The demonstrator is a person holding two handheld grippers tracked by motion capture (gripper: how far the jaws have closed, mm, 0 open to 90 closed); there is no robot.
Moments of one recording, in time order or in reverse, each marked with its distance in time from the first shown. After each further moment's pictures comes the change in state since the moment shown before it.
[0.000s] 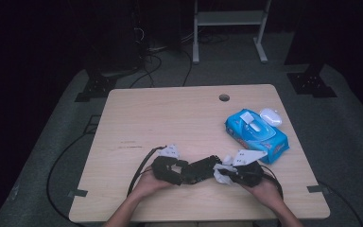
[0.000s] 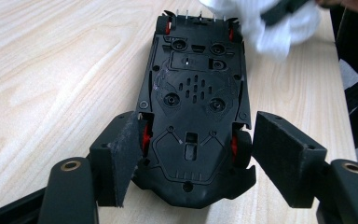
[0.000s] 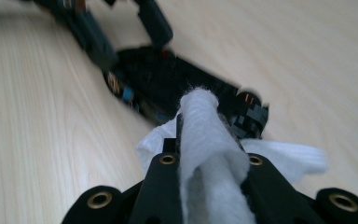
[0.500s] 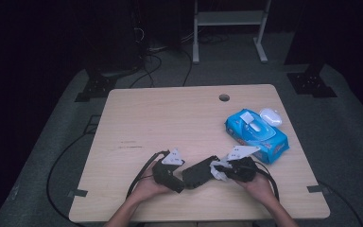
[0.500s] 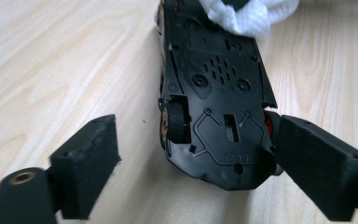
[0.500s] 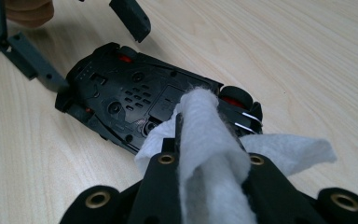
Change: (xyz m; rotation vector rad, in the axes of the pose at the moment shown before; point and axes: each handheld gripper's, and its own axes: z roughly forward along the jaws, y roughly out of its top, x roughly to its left) left arm -0.016 -0.002 0.002 0.086 0.112 0.129; right arm -0.009 -0.002 0.022 0.030 -0.006 0.073
